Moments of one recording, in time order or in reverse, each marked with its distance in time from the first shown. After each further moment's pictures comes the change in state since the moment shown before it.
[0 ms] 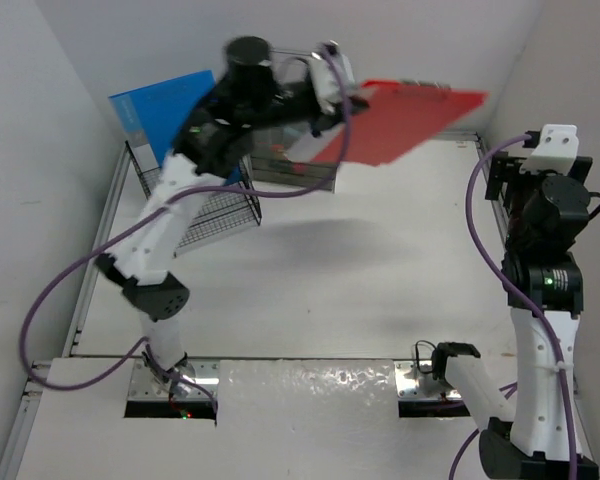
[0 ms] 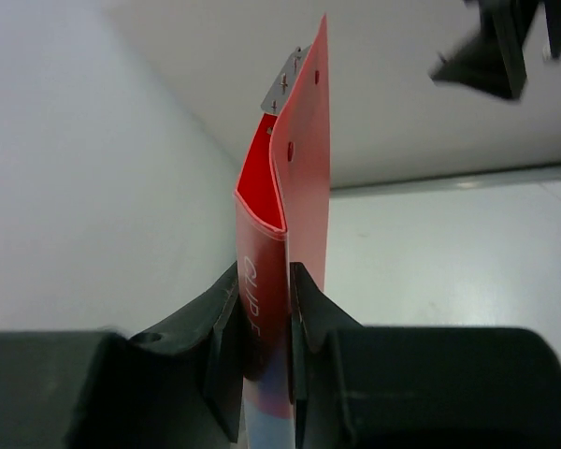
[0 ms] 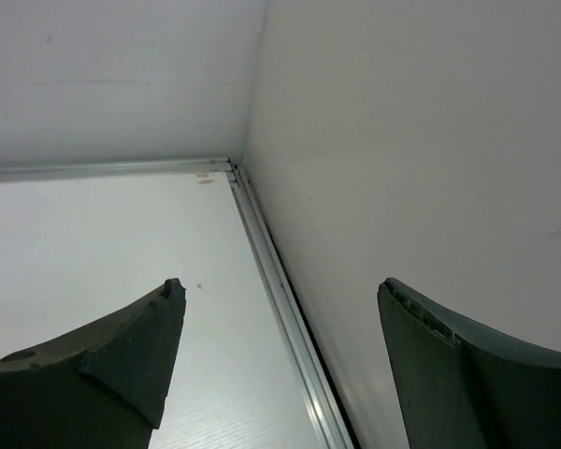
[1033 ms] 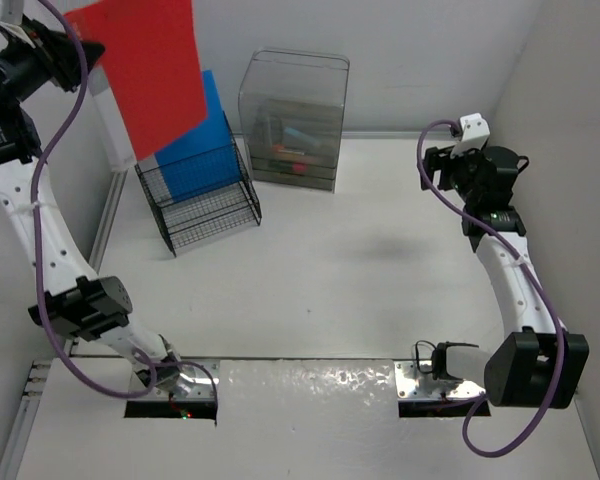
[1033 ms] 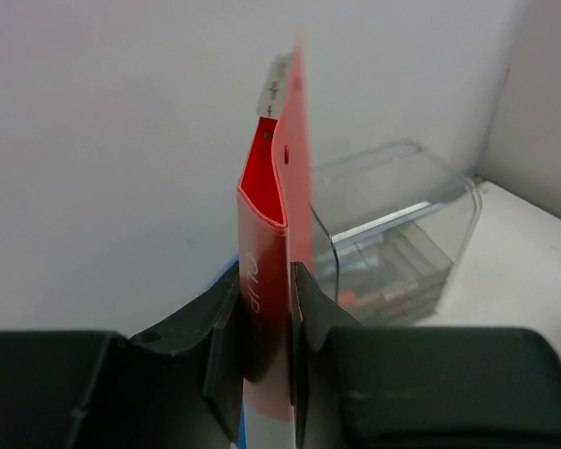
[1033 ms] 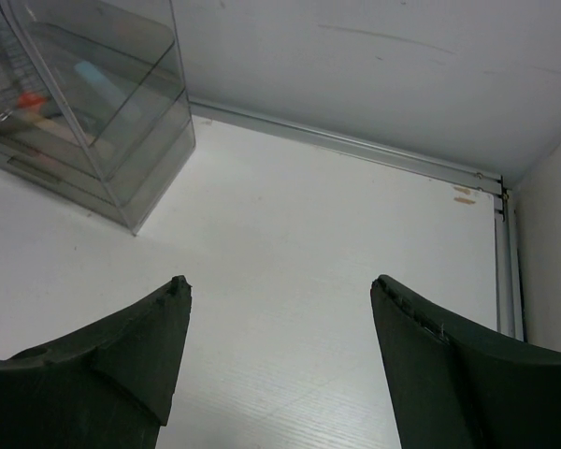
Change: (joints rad) left arm 1.222 -0.299 -0.267 0.359 0.500 -0.645; right arm 0.001 0.380 -0.255 0.458 -0.593 0.114
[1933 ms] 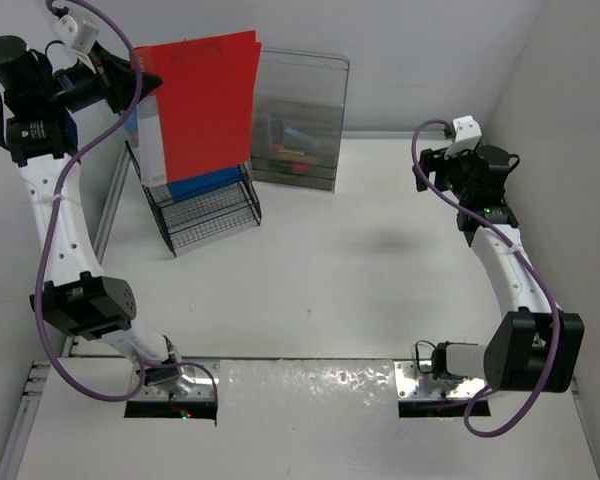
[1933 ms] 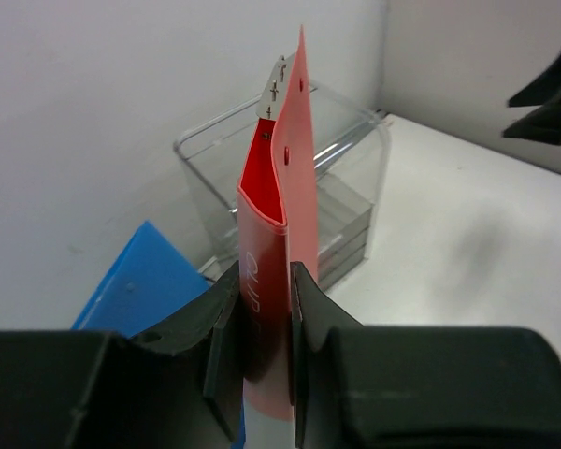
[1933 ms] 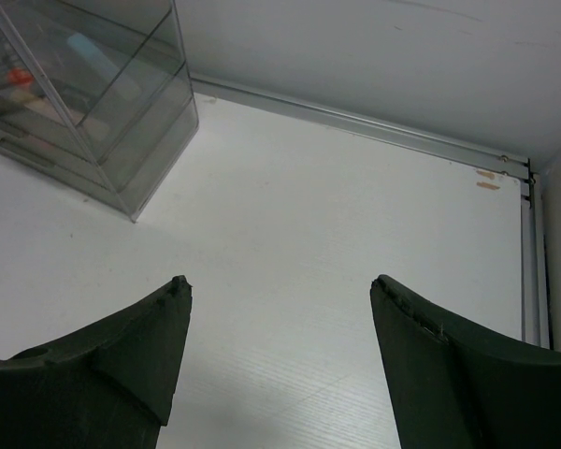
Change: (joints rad) left arm -0.144 0.004 -0.182 -0.077 0.156 0.182; right arm 0.000 0.078 -0.016 0.045 -0.018 0.002
